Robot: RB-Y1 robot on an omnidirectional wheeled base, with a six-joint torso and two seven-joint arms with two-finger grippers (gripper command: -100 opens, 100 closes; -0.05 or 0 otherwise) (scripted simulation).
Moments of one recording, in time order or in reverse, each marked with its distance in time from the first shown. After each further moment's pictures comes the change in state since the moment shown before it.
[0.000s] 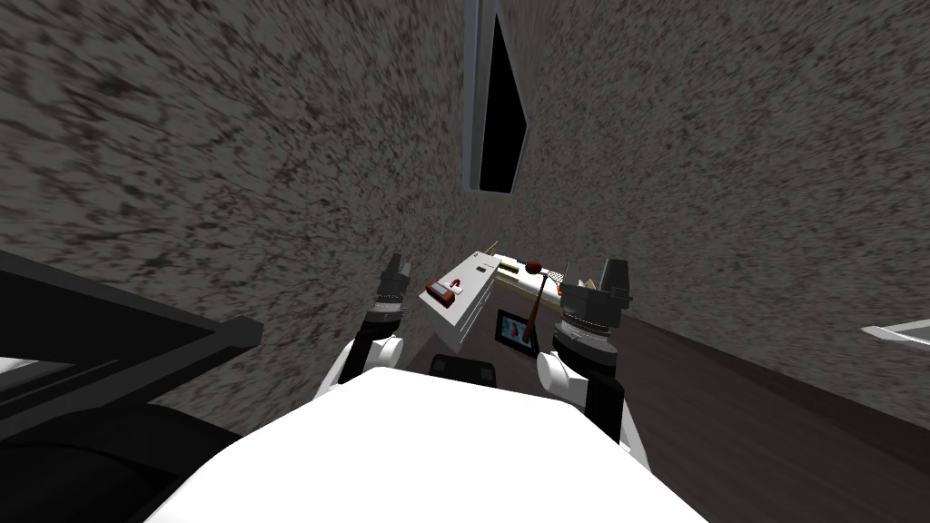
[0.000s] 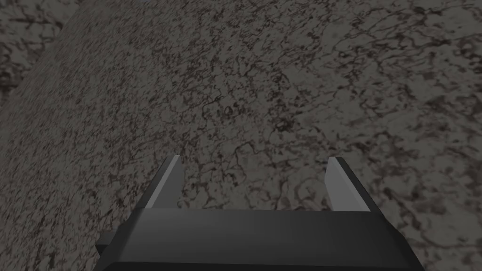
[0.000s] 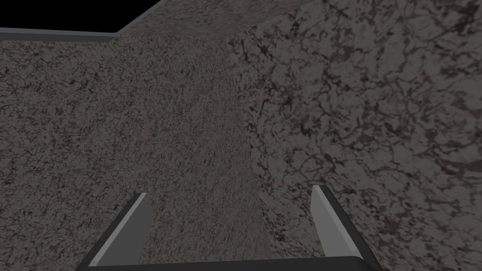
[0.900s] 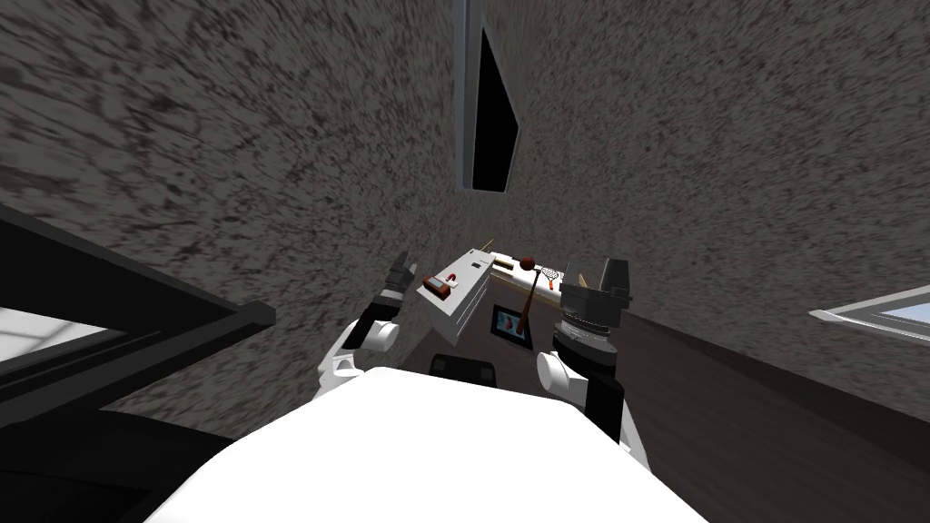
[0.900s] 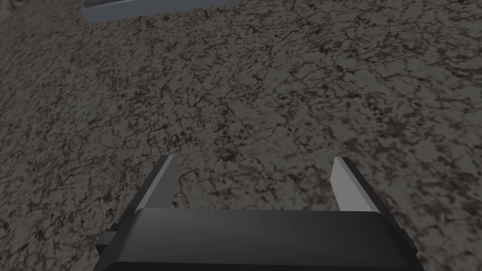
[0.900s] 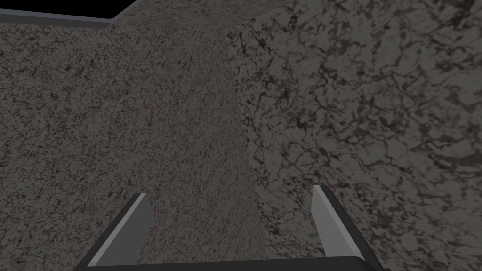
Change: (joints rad) left arm -0.165 0.192 0.072 0.113 0.163 0.207 0.127; right arm 0.000 0.000 0.000 0.000 0.000 0.000 0.000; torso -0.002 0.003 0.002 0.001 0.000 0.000
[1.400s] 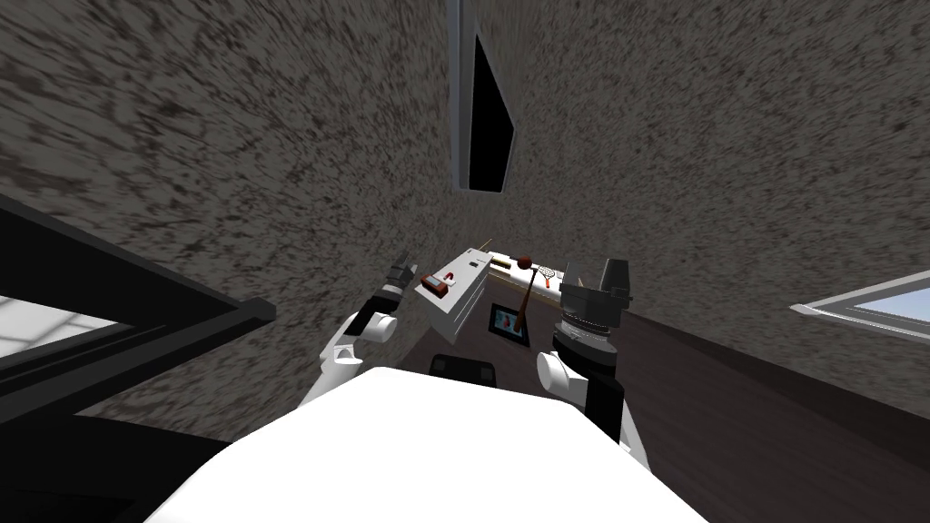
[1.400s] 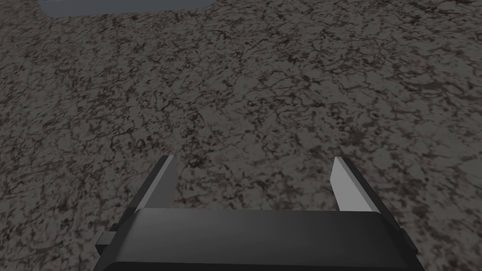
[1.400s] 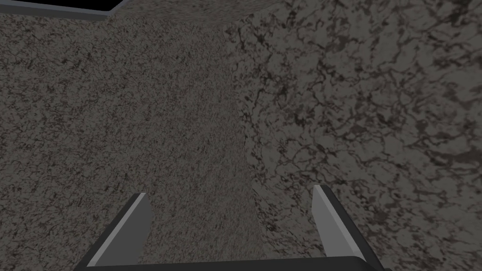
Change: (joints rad) left arm -0.067 0.066 0.035 0.057 0.073 0.107 0.063; right arm 0.000 0.000 0.000 0.000 0.000 0.000 0.000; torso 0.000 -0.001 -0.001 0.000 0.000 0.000
